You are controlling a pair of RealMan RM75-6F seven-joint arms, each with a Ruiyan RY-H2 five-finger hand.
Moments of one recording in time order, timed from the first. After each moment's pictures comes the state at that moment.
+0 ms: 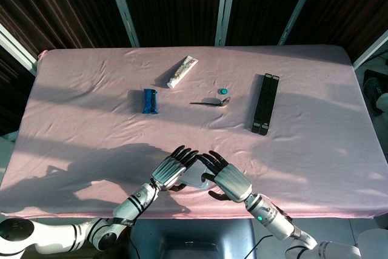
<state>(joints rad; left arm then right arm) -0.80 -1.77 -0.08 -1.40 1.29 0.85 0.30 0.50 -1.70 0.01 -1.29 -1.81 1.20 0.00</state>
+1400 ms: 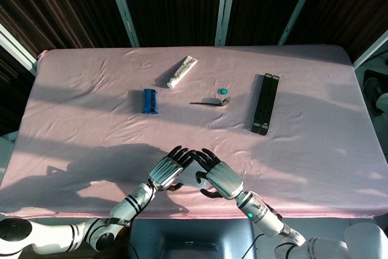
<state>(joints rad) -0.80 -1.76 -0.06 -1.40 1.28 0.86 0.34 0.55 -1.76 0.01 -1.29 -1.72 1.20 -0.03</state>
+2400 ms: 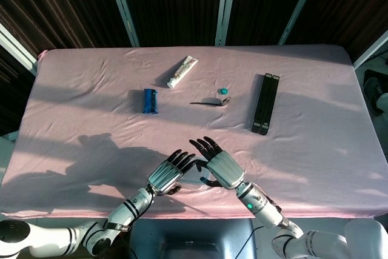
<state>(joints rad) -0.78 -1.75 -0.02 -1.43 1.35 0.89 0.38 0.60 -1.76 0.06 -1.28 -1.68 1.21 -0.06</state>
